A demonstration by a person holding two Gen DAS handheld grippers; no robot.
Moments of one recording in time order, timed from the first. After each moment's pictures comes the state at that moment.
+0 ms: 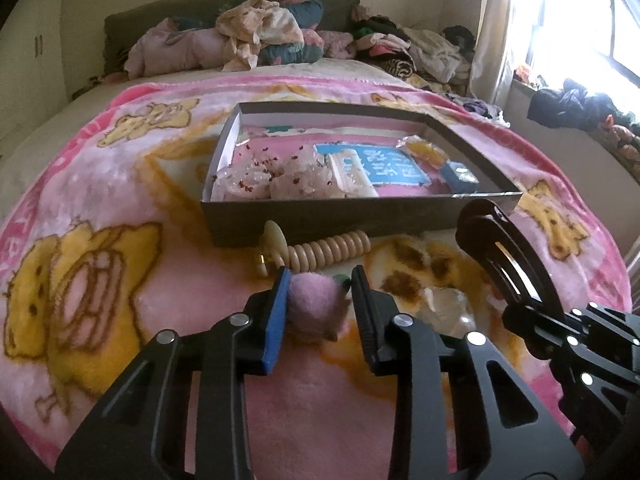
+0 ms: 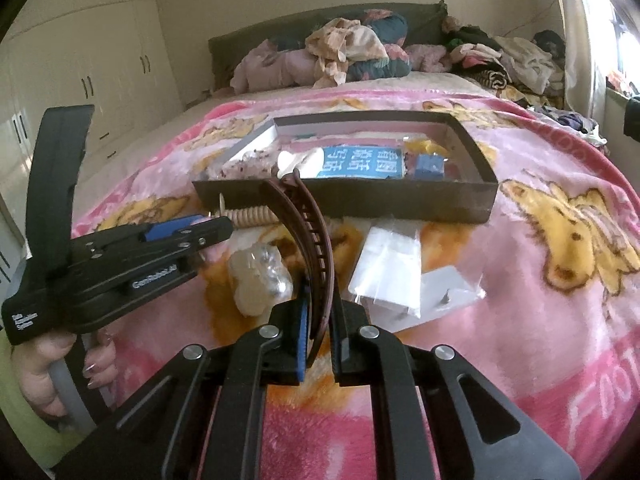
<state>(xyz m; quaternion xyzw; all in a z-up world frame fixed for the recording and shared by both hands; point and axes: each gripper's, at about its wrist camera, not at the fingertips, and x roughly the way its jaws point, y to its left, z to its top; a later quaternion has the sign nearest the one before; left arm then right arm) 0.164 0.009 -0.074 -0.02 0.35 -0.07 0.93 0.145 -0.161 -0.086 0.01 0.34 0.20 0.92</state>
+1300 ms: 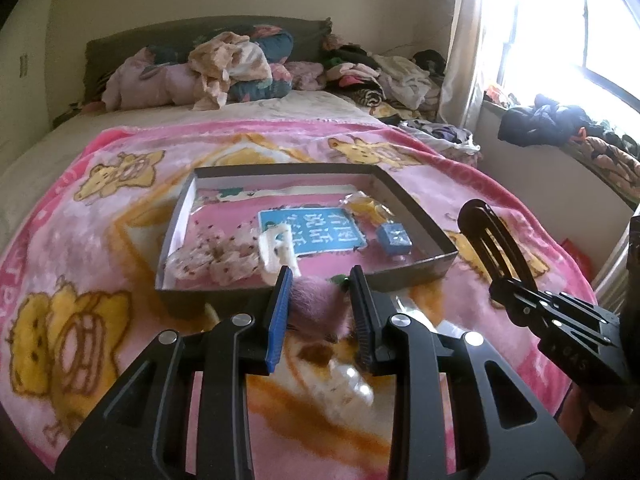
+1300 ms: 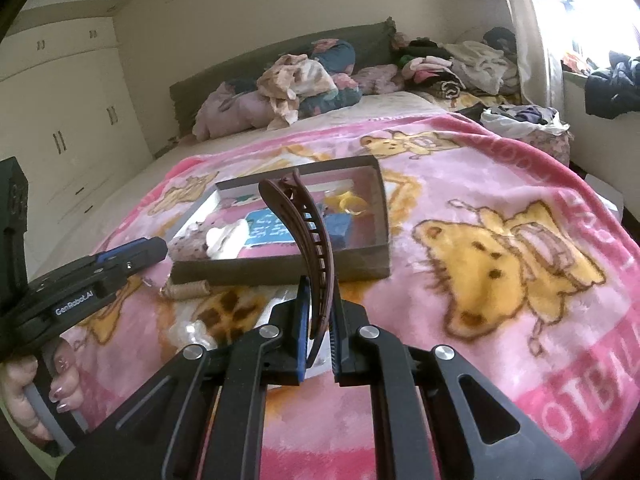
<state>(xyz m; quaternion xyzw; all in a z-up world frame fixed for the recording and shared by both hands) 0.175 -0.034 -0.022 -0.02 0.31 -0.11 0.94 0.171 -0.237 -0.050 0.07 0.31 0.13 0.94</state>
